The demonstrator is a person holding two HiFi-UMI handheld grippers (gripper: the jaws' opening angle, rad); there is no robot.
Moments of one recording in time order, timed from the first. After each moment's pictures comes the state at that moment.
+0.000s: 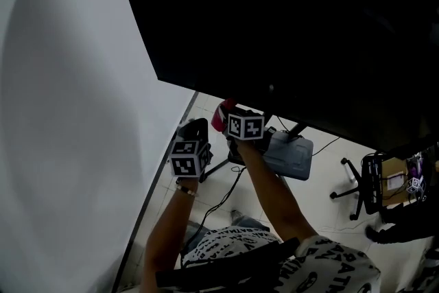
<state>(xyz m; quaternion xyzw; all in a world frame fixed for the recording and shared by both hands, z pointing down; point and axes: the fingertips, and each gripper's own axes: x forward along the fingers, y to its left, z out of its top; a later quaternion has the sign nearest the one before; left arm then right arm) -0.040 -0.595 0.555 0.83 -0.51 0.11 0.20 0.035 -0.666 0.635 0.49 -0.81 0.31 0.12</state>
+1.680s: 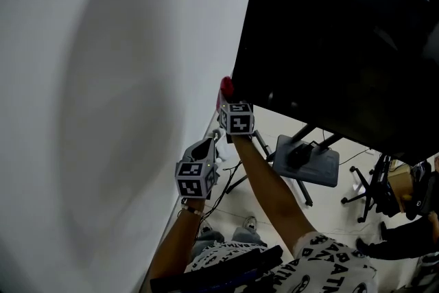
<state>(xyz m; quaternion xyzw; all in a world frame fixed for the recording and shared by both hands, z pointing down) -0.229 -0.687 0.585 0.85 -0.46 0.07 0.24 -0.156 -0.858 0.577 0.60 -0.77 0.12 0.16</state>
